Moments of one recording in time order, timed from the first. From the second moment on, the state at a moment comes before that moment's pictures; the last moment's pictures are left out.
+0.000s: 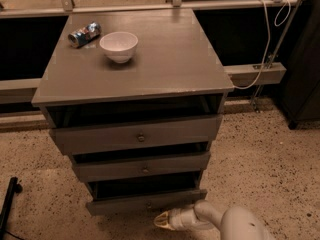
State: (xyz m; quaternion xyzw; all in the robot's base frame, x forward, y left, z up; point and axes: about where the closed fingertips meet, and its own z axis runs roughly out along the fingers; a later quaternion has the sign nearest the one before) arm 0.496 0.006 0.057 -0.62 0.60 0.33 0.38
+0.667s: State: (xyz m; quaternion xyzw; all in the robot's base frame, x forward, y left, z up) arm 0.547 -0.003 0.058 -0.62 0.57 0.30 0.45
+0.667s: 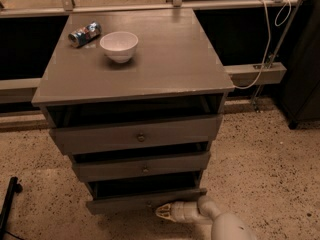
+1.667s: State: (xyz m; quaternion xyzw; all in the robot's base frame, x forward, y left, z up) arm 0.597 0.025 0.100 -0.65 0.51 0.28 0.49
